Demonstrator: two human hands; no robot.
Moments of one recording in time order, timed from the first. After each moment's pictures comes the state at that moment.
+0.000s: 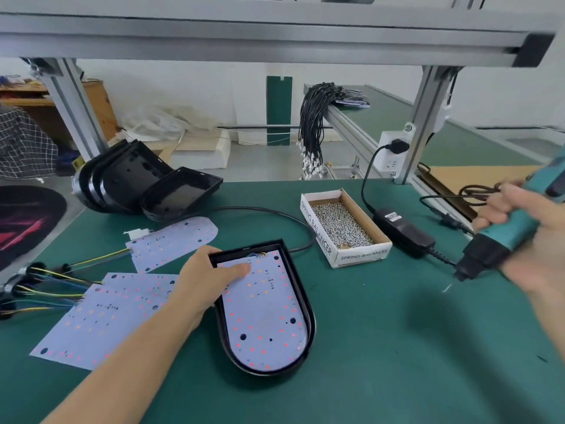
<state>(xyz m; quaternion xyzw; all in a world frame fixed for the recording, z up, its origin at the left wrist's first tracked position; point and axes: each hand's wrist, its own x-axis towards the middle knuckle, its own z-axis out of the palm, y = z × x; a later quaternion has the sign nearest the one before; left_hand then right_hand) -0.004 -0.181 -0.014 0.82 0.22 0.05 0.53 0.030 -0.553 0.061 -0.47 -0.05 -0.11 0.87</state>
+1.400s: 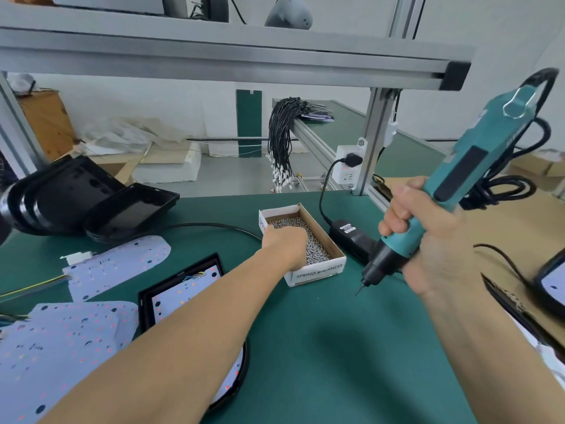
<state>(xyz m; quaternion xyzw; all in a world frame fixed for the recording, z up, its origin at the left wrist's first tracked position) 0.103 -0.346 0.015 0.99 -0.12 -0.05 0.00 0.009 -0.491 0.085 -0.50 -0.11 -0.16 0.85</state>
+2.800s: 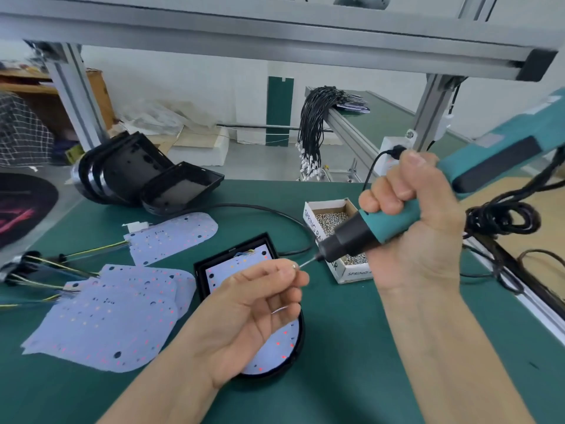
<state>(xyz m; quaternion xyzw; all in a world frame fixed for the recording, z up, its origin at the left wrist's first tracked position) -0.069 -0.233 0.033 0.42 0.05 -0.16 0.89 -0.020 -0.382 0.098 -0.35 -0.19 -0.14 0.91</state>
